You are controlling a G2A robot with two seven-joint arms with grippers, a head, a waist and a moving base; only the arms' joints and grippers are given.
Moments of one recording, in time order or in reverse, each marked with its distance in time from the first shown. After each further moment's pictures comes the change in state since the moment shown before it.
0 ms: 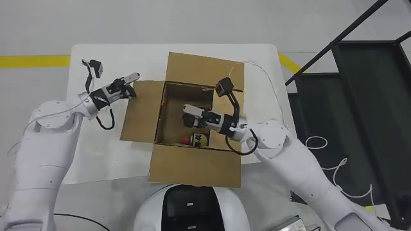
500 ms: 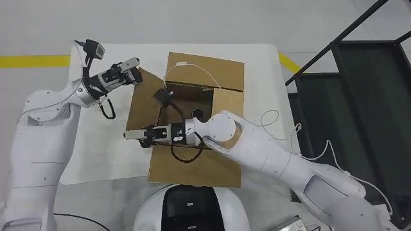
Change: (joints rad) left arm -0.021 -0.004 -0.045 -0.144 -0.134 -0.025 -0.041; right arm 0.427 -0.171 -0.519 0.284 0.029 0.015 -0.020
